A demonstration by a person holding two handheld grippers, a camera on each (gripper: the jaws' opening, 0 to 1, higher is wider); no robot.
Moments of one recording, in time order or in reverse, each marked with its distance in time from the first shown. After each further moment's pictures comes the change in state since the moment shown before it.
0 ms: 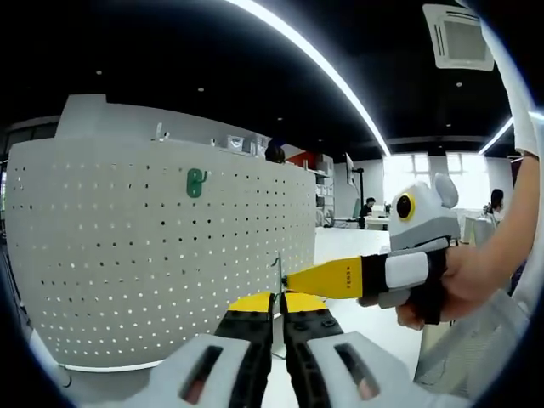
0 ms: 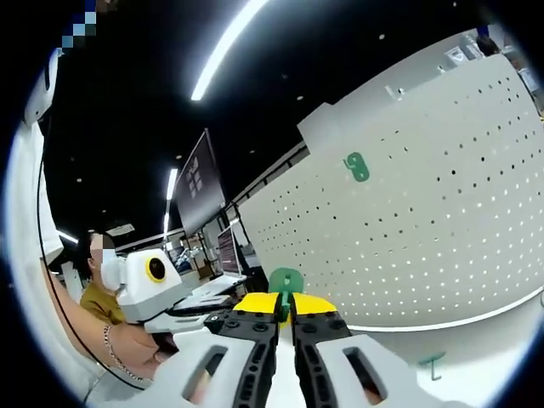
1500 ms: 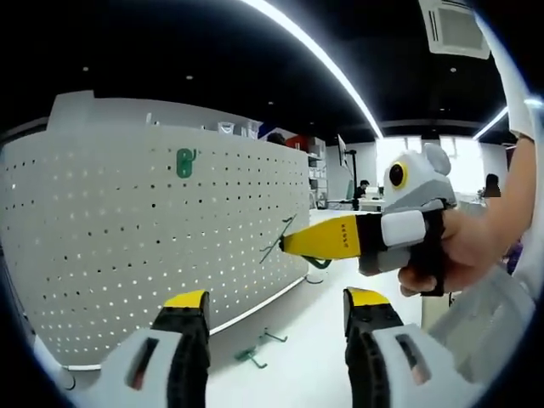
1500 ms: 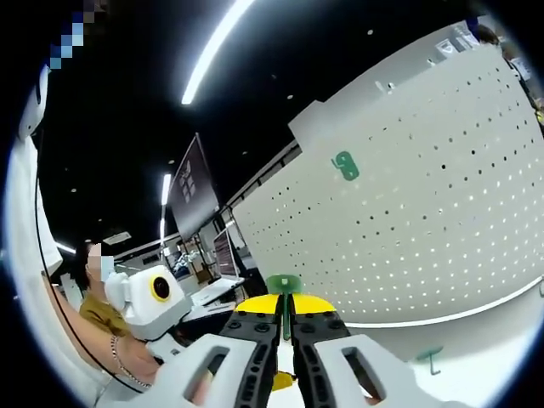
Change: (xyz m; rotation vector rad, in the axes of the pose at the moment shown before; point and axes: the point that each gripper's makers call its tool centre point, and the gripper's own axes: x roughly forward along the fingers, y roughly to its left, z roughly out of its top) left arm 0.000 -0.002 -0.024 0.033 0.085 -0.032; right arm -0.005 -0.010 0.009 0.022 0.007 -0.042
